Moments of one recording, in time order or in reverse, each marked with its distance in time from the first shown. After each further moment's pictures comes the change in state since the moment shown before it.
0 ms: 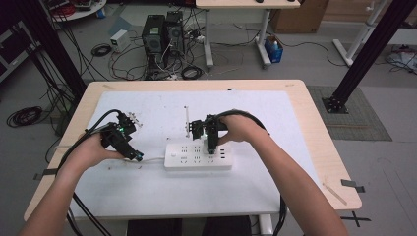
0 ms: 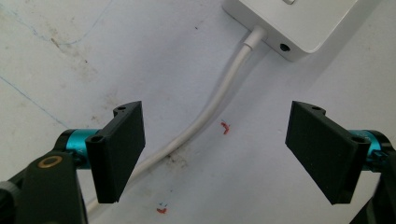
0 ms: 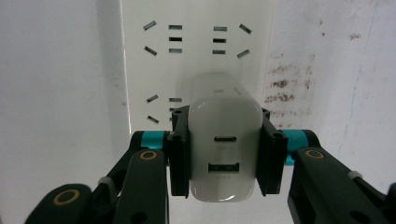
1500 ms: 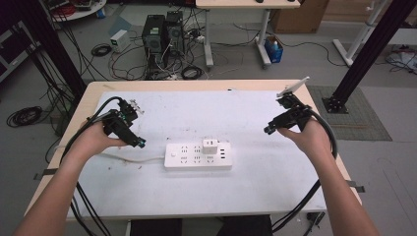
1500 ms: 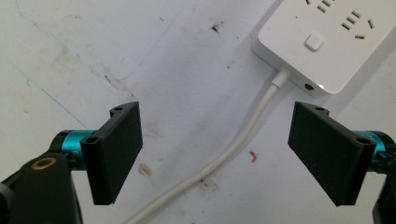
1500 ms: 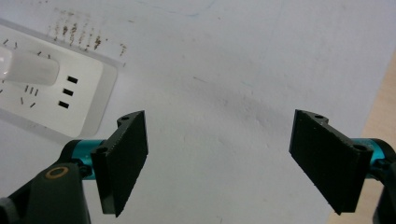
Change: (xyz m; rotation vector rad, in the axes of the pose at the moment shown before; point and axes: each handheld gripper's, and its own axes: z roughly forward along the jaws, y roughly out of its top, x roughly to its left) left arm 0.013 0.026 -0.014 -0.062 0.082 0.005; right arm 0.023 -0.224 -0.064 -0.324 -0.123 1.256
